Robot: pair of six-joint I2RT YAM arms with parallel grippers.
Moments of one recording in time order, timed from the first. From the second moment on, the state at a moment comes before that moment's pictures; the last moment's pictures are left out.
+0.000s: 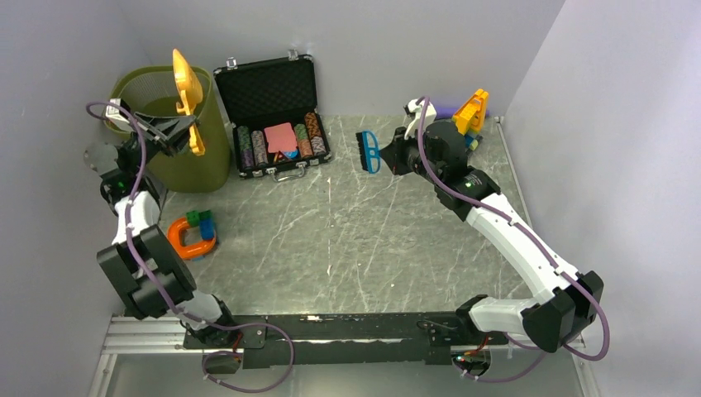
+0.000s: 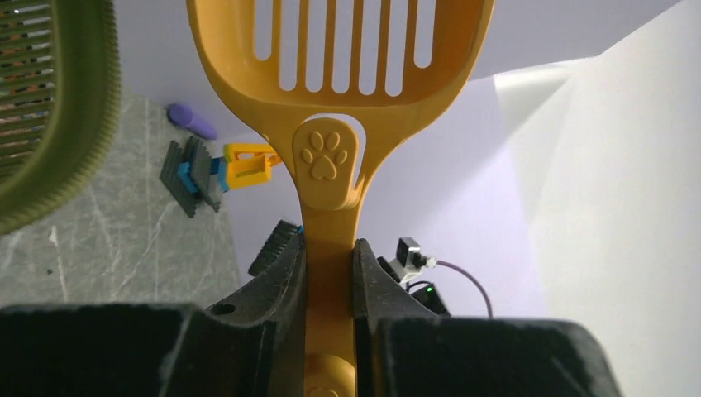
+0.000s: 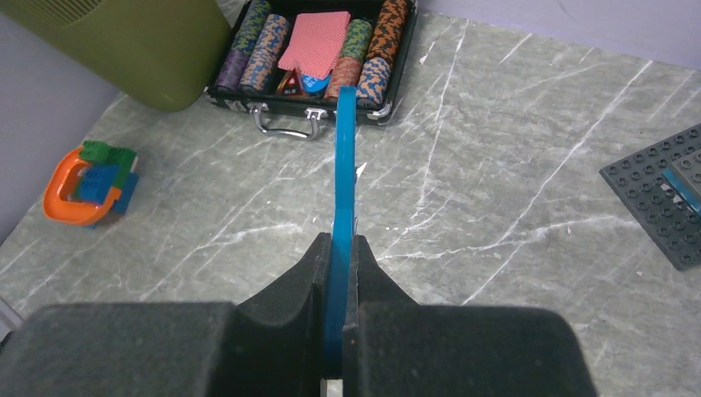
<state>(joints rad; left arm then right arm) 0.57 1.51 1.00 1.00 1.14 -1.86 0.53 1.24 1.23 -0.28 -0.06 0.23</state>
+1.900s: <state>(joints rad) -0.72 0.91 0.93 -0.54 -0.48 -0.42 0.12 0.85 0.68 0.14 -0.31 0.51</state>
